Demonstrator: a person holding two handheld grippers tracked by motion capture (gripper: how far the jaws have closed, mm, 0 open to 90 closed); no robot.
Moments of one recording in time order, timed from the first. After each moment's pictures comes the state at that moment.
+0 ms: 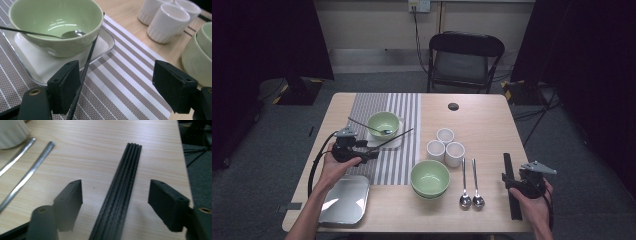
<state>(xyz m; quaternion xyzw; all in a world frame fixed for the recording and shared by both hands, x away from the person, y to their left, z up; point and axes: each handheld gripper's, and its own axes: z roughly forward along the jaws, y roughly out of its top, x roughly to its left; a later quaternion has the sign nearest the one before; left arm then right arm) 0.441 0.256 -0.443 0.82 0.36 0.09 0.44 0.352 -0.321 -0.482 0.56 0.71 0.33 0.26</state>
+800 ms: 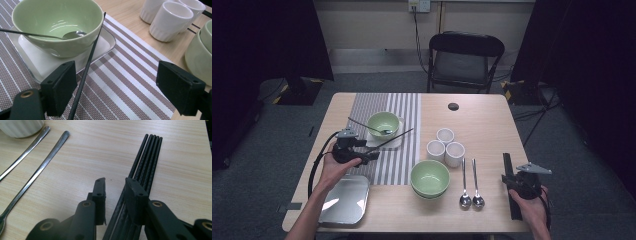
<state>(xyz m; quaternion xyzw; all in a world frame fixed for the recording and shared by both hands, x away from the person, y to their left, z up) 0.439 0.255 -0.440 0.82 0.36 0.11 0.44 0.351 -0.313 -0.487 0.54 0.74 0.33 0.23</state>
